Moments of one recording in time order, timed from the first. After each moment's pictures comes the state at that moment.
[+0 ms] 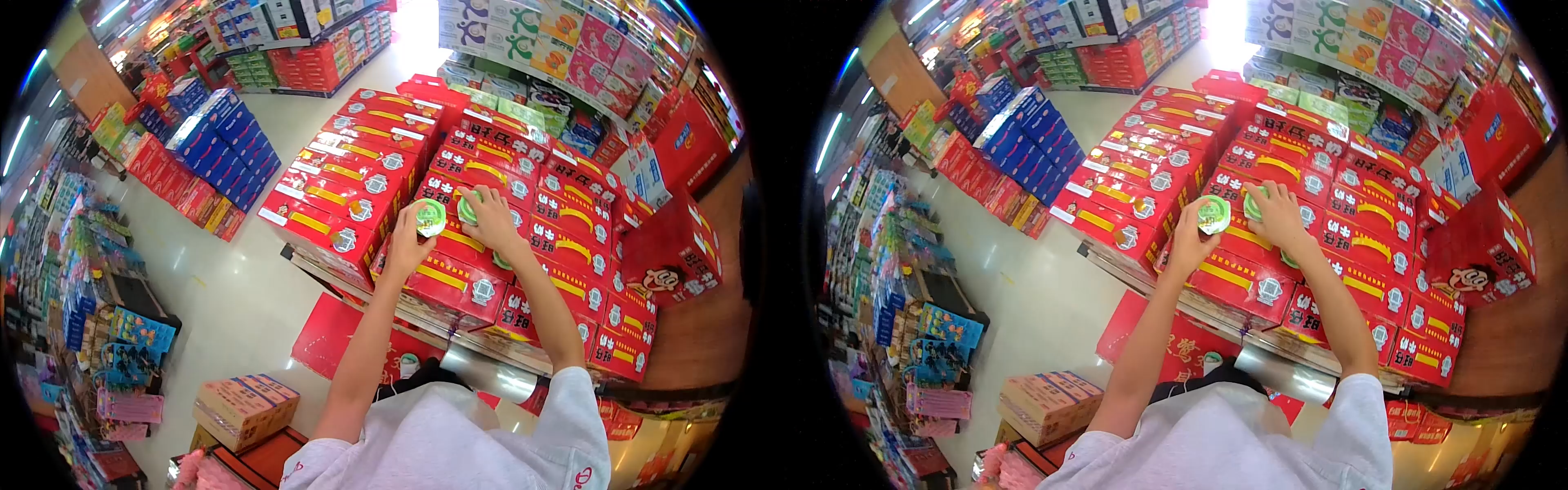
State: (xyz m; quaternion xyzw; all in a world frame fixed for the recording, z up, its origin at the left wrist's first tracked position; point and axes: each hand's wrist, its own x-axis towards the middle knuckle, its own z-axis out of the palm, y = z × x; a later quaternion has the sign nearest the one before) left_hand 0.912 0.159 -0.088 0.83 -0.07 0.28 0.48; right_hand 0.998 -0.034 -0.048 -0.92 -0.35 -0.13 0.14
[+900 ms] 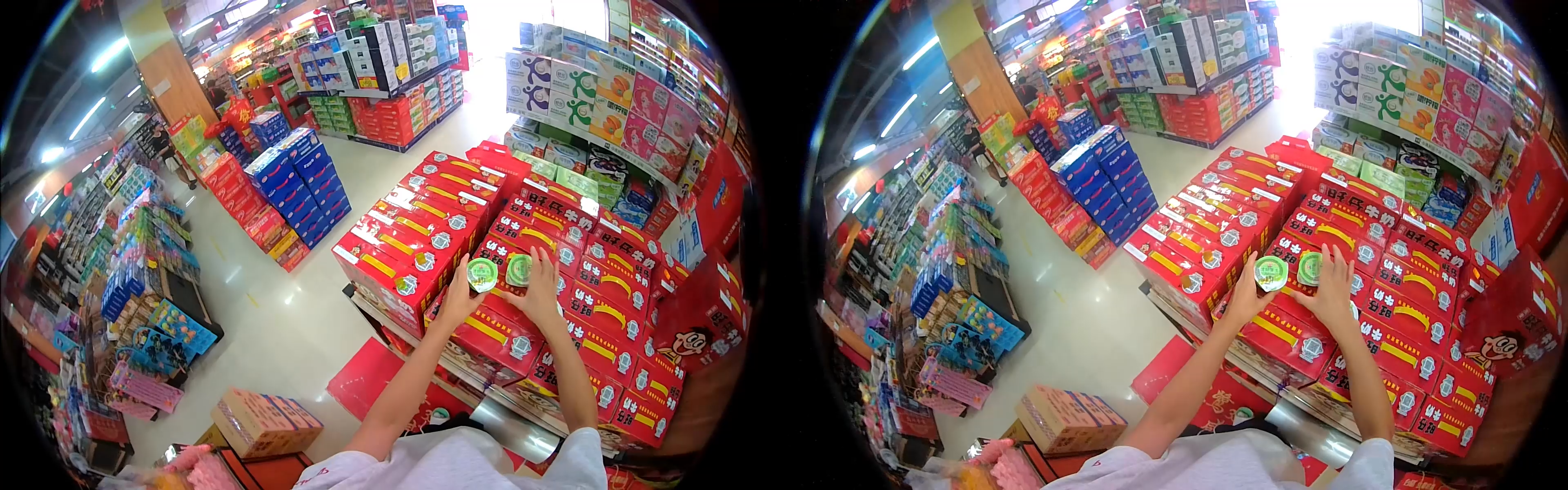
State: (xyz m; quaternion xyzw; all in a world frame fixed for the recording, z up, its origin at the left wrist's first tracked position) left_hand 0.910 0.156 -0.096 0.85 -0.02 0.26 0.46; right_hand 0.957 -0.039 -0.037 -0.91 -0.27 -0.22 0.25
